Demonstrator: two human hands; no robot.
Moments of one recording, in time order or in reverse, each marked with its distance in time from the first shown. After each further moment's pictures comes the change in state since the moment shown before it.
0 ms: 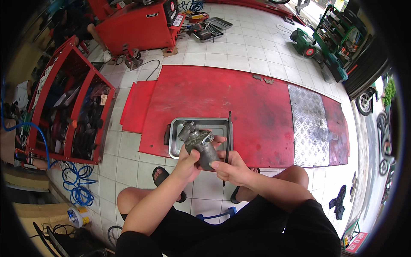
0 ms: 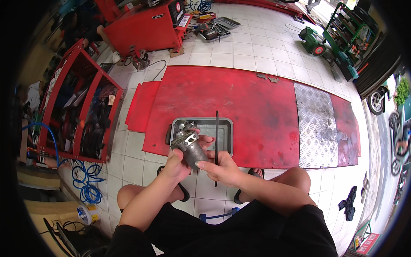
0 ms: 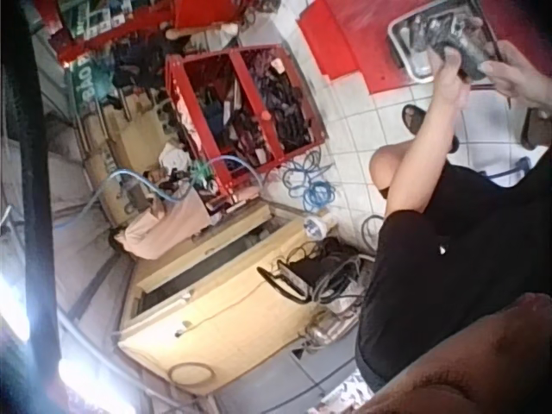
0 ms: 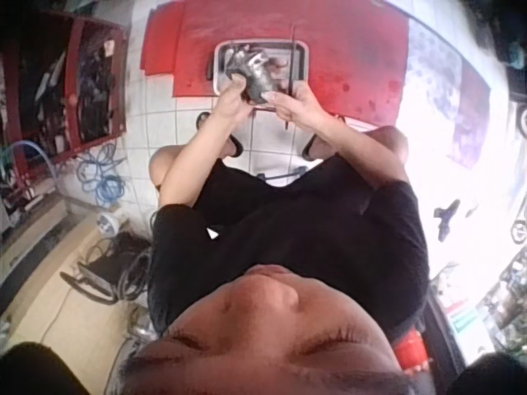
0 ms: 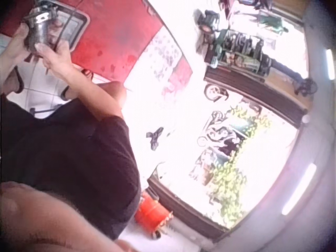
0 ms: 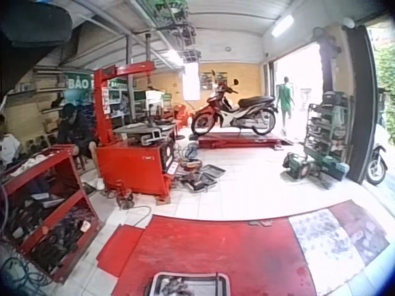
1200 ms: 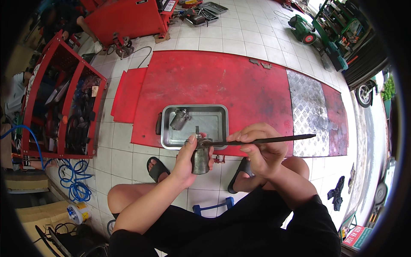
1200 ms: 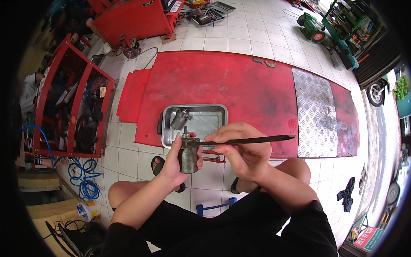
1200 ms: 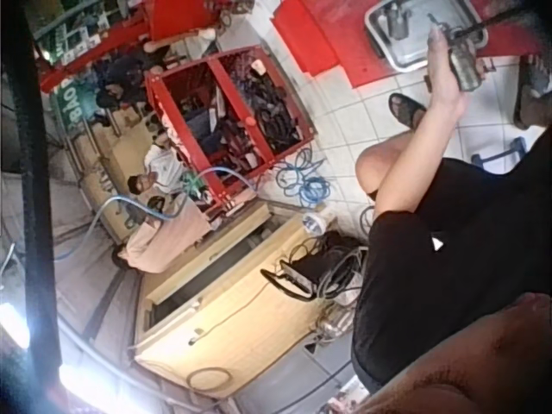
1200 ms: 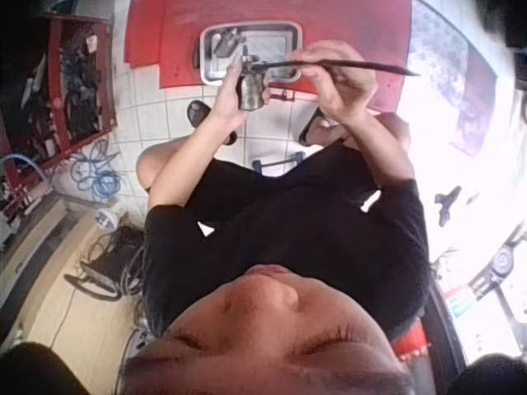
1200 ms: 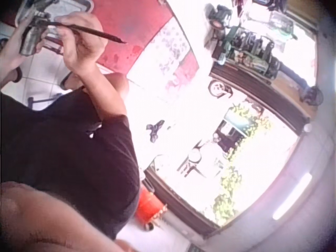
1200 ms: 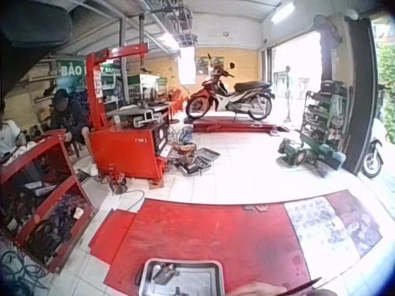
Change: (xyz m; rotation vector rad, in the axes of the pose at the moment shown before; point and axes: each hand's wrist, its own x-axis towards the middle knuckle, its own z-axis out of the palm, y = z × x) left_hand -0.020 -0.021 0.010 -0.060 0.270 -0.350; right_hand -0.027 -0.053 -0.009 -0.643 0.242 -1.071
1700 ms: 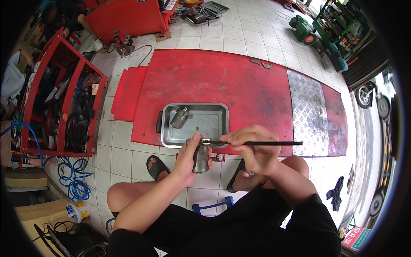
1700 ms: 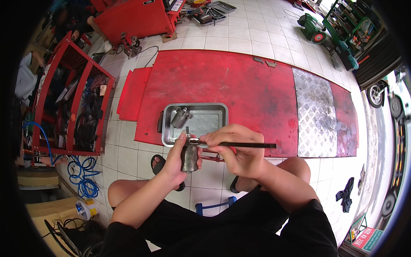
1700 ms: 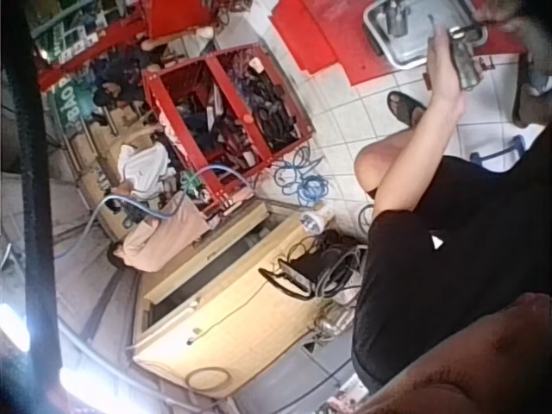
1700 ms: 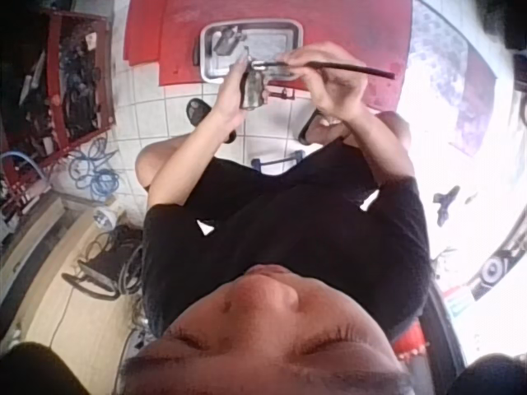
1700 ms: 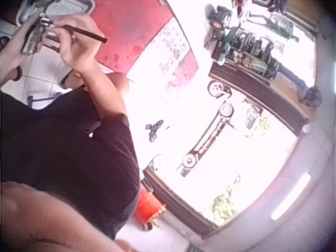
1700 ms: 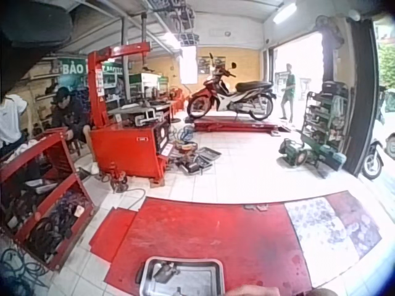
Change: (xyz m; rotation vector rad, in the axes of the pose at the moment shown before) left_hand -0.002 0.001 0.002 0.011 0.180 -0.068; right_hand -0.001 0.004 0.001 -0.130 -0.125 0.014
